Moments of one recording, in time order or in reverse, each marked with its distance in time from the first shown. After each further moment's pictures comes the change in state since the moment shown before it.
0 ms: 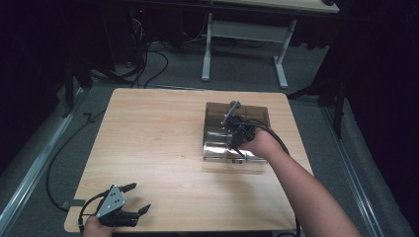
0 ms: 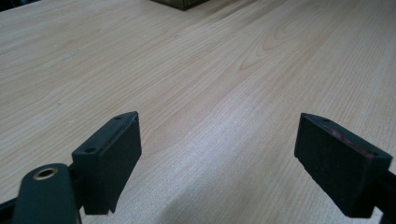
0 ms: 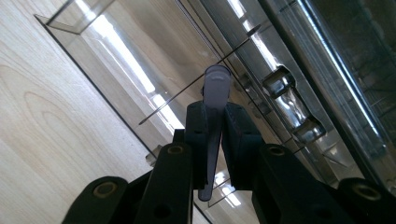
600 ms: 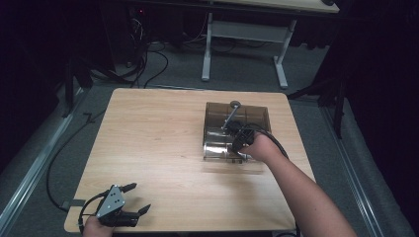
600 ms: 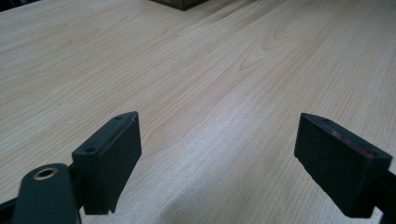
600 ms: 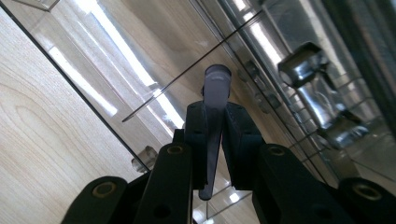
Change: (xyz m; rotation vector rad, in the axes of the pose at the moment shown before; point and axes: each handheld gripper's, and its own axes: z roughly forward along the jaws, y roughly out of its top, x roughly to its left) left arm 0.000 0.000 0.000 0.000 0.000 0.002; right arm -0.004 -0.005 0.022 0.018 -0.002 -0.034
